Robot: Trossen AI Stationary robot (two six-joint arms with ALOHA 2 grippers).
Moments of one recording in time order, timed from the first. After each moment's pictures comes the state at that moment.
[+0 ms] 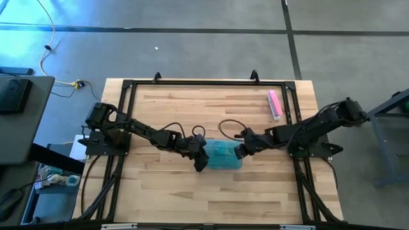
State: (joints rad) left arm -0.06 1.77 0.94 0.08 -0.04 -0.78; right arm 0.20 1.32 0.60 -0.16 0.08 1.28
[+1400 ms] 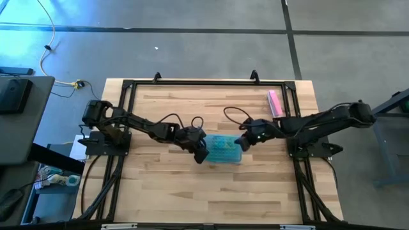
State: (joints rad) left arm 0.03 1.71 0.93 0.07 0.09 -0.82; right arm 0.07 1.15 0.60 -0.15 0.01 0.99
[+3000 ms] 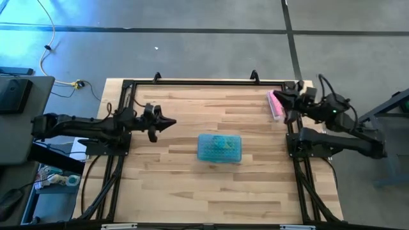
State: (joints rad) left arm 0.30 0.79 0.19 0.64 0.10 -0.51; right arm -0.31 0.36 0.60 -0.02 0.06 0.08
